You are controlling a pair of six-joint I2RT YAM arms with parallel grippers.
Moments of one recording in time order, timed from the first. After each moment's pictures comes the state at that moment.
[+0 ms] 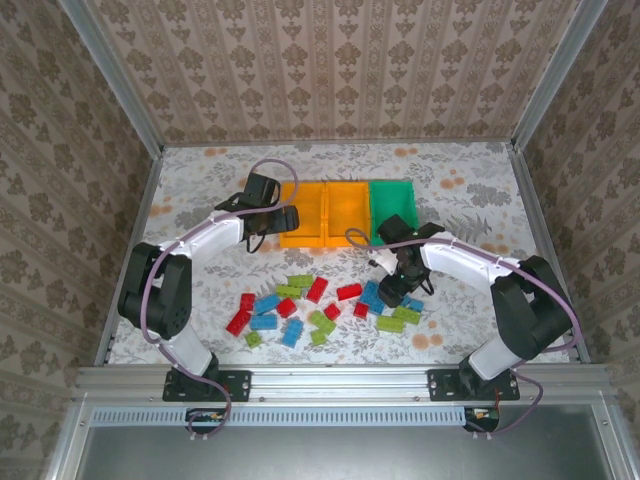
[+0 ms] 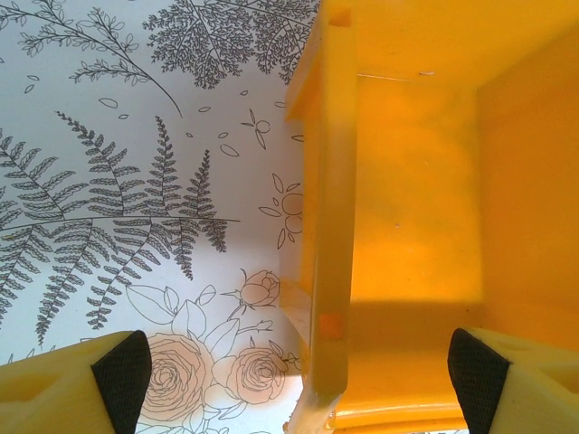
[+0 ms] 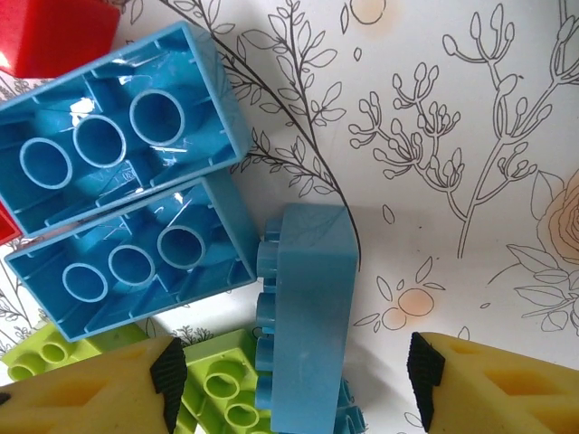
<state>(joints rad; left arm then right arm) -0.44 1.68 1.13 -0.40 -0.04 -0.44 0.52 1.56 0.96 -0.90 -0.03 -0.22</state>
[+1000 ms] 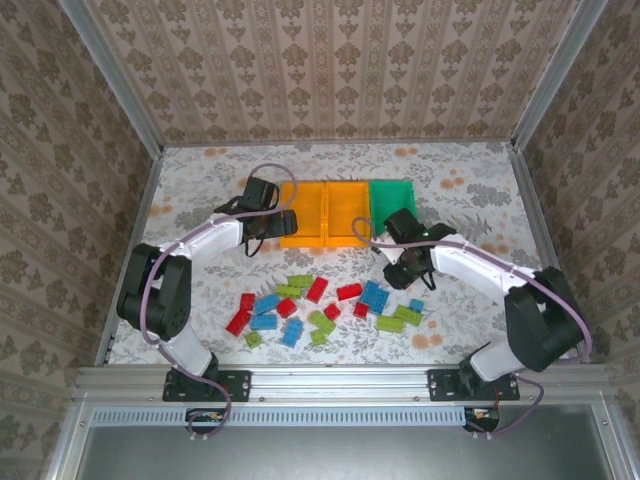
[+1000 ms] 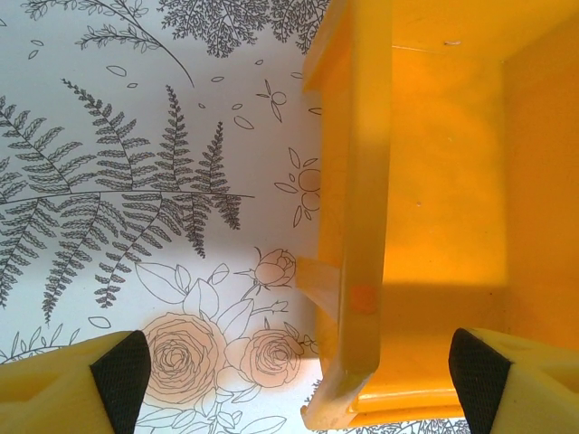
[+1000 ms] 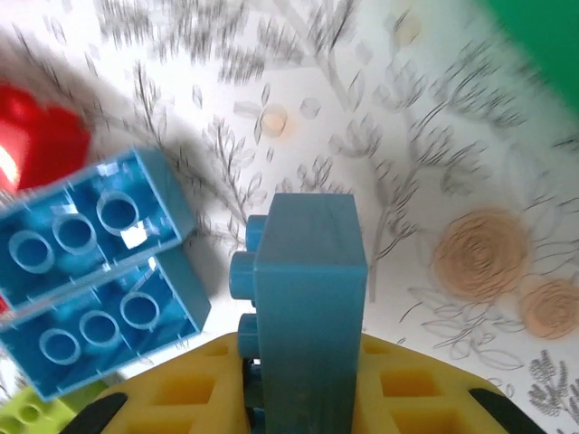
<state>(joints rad) -0.44 1.67 1.09 -0.40 -0.04 -0.44 0.47 1.46 0.94 -0.76 -0.01 -0.18</state>
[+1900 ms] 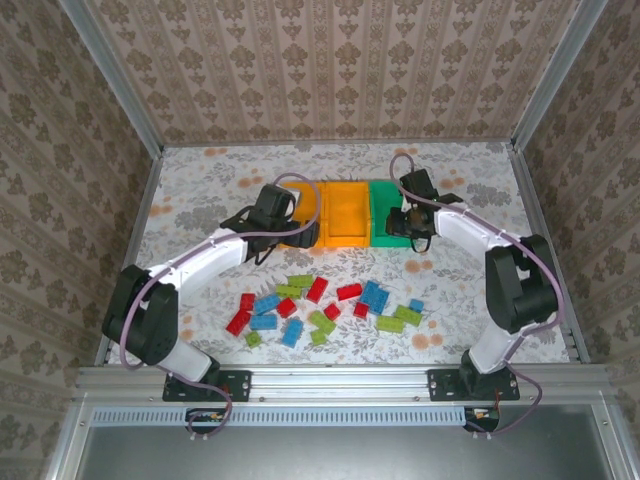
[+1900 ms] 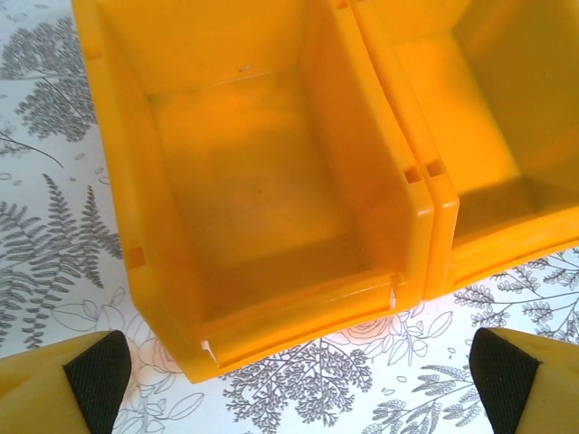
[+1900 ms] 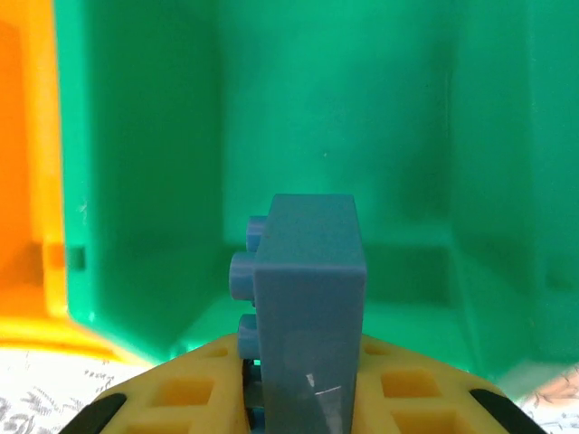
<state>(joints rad) -0.60 1.52 1.03 -0.34 -0.06 -0.22 0.27 1.72 1.17 -0.53 -0.08 0.43</state>
